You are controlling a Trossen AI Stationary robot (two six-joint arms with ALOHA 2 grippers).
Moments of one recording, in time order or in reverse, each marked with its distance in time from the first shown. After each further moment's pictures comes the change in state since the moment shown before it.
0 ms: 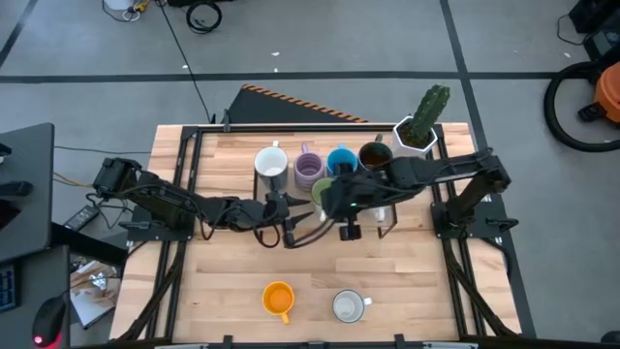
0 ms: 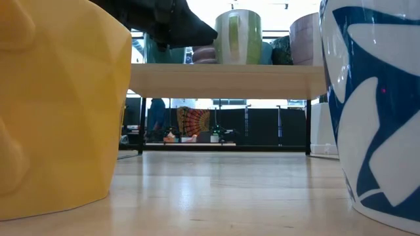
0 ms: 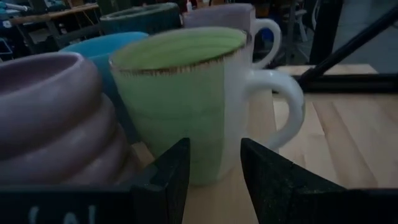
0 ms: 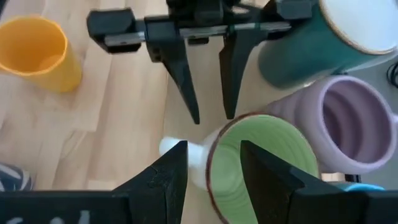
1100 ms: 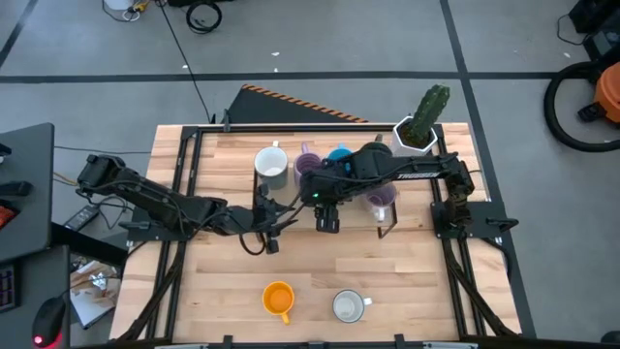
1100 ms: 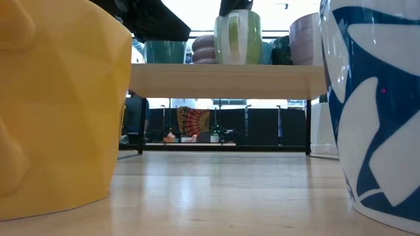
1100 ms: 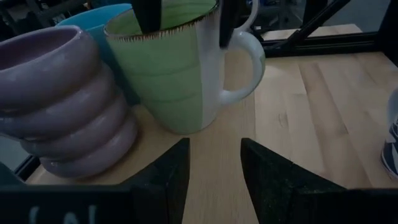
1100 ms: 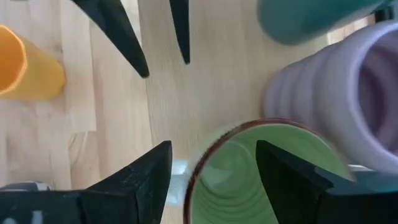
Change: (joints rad) left arm -0.085 -0.168 0.000 -0.339 -0.042 -0.054; right arm -0.102 0.273 0.325 -0.264 -0.105 0.191
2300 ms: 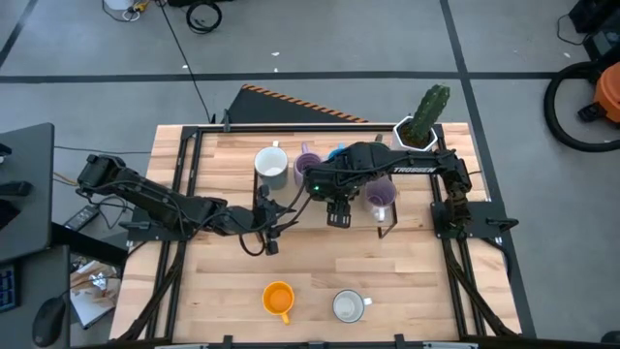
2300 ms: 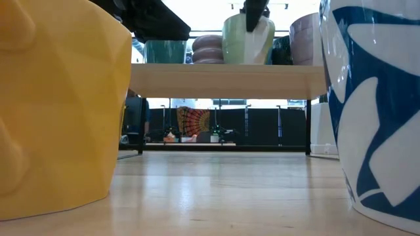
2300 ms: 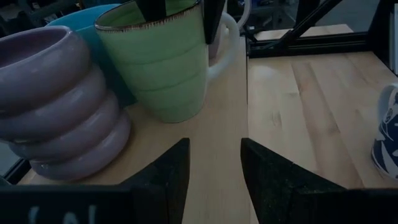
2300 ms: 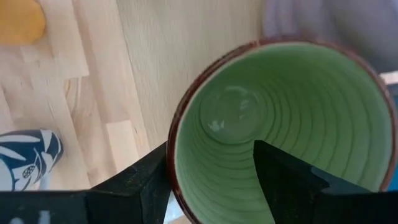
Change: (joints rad) left arm -0.008 0.000 0.000 0.001 0.023 0.002; right arm -0.059 0.009 0.000 -0.210 -0.106 0.049
